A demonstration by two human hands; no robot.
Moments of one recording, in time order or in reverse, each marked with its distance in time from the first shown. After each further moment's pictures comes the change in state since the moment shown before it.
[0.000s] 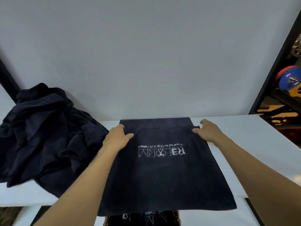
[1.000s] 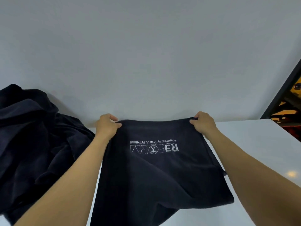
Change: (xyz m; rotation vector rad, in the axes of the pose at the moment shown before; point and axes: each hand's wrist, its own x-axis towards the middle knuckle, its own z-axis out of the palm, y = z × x) left_hand 0.111 -0.009 -0.009 -0.465 0.155 -0.069; right_hand 0.092 -0.040 0.024 0.091 0.181 -0.037
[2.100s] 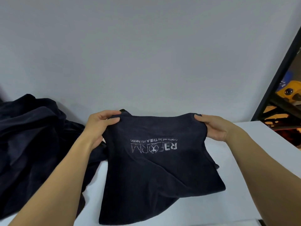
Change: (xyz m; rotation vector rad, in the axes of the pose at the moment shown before) left_hand -0.044 0.028 -0.065 -0.638 -0.283 0.098; right_hand -0.048 -0.002 -0.064 1.093 -0.573 0.130
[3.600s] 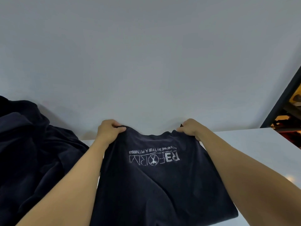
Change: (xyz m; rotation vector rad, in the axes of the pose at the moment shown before) left_hand 0.090 -0.063 0.028 0.604 0.148 -0.084; right_hand 0.121 0.020 0.022 -1.103 0.303 0.113
